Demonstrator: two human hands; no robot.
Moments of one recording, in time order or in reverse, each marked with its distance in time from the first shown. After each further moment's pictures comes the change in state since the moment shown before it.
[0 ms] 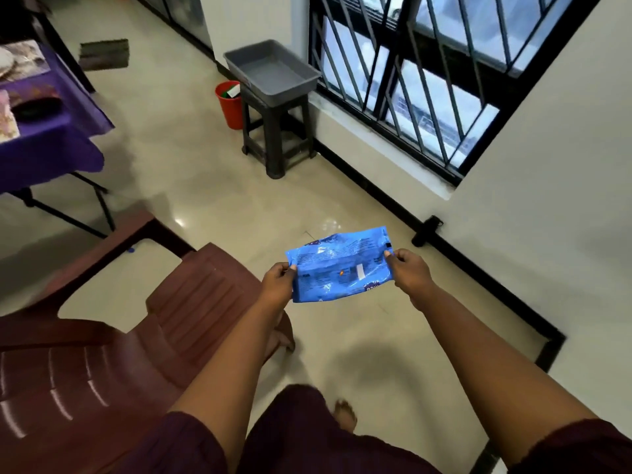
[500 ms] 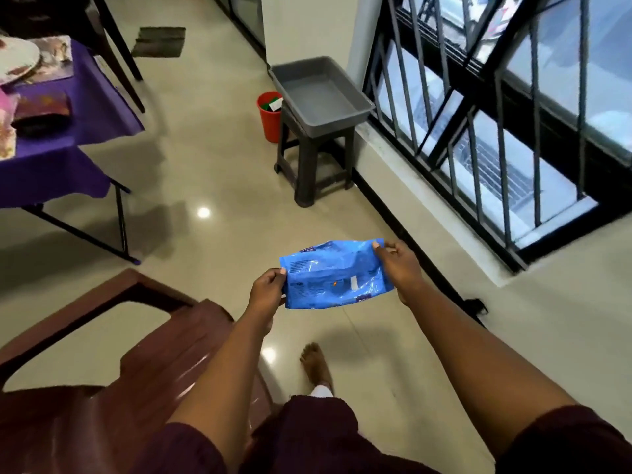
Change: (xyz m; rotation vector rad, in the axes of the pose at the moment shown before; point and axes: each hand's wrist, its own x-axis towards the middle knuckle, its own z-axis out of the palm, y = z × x) left_hand 0.233 0.122 0.000 -0.205 0.183 -0.070; right_hand 0.276 -0.176 0.078 0.097 -0.174 -0.132
